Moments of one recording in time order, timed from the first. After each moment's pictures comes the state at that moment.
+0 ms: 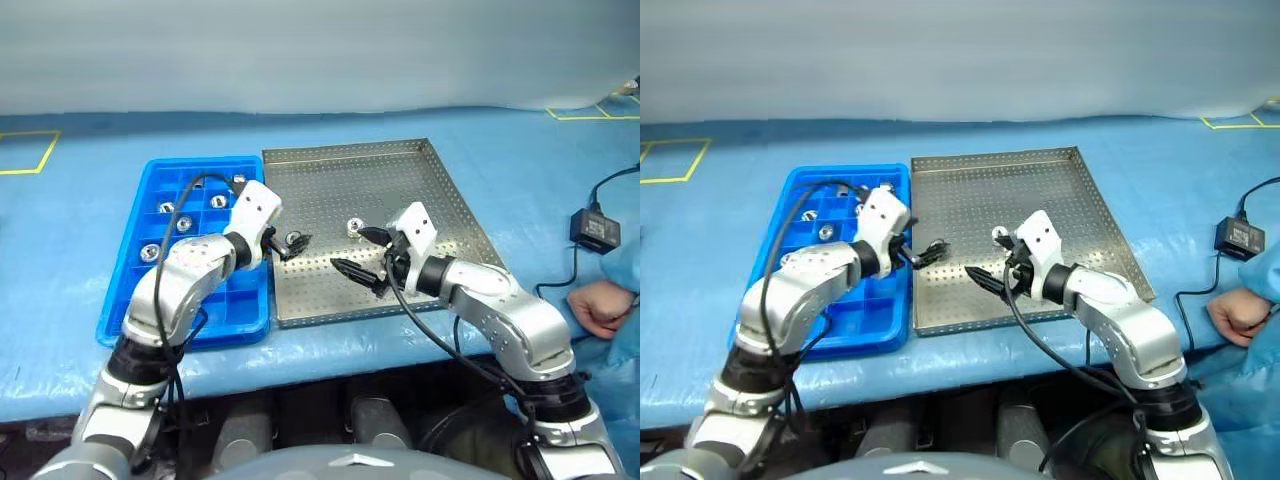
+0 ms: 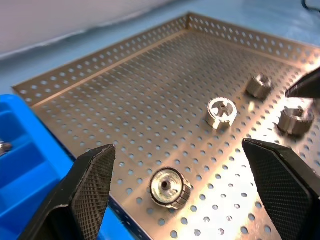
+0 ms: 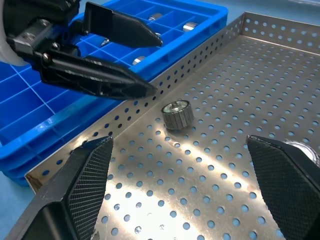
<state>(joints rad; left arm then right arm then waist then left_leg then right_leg) -0.46 0.45 -0.22 -0.29 -0.27 0.93 -0.46 -0.22 -0.49 0.09 -0.46 0.48 0.78 0.56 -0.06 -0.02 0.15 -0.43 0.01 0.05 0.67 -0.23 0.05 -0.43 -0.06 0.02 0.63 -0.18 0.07</state>
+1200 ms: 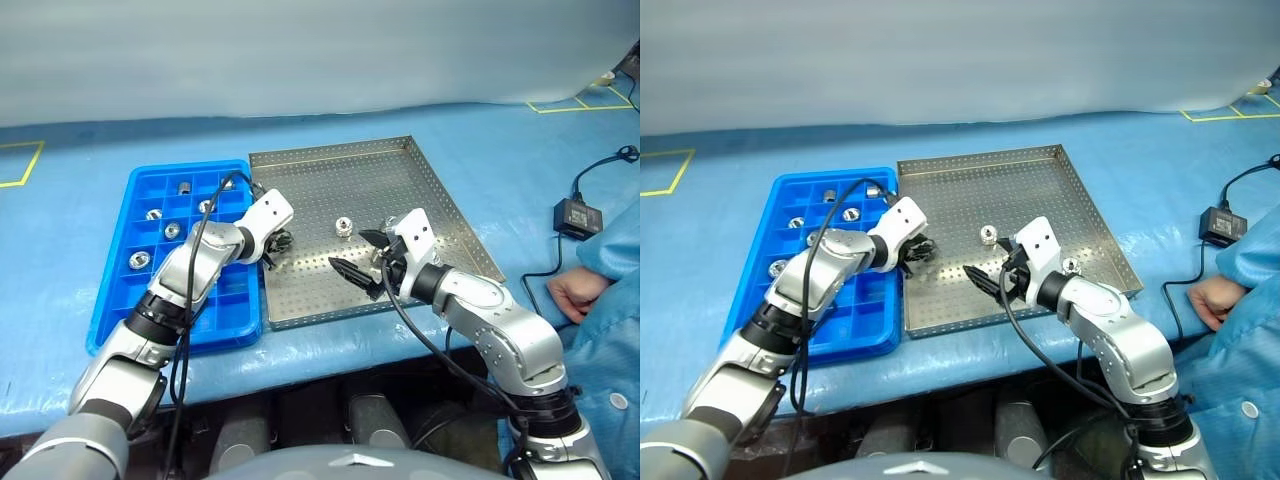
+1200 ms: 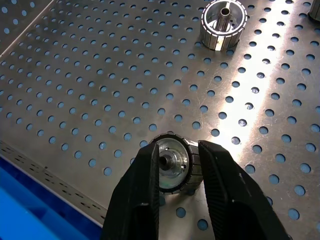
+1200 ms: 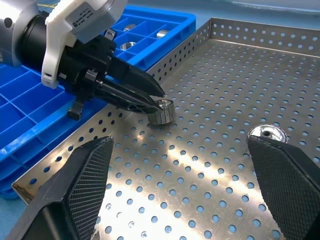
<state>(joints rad) -0.60 0.46 -0.34 0.00 -0.10 0.84 -0.61 -0.18 -0.43 0.09 -0.49 0.47 0.76 0.48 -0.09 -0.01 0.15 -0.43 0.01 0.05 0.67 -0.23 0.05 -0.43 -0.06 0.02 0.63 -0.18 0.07</state>
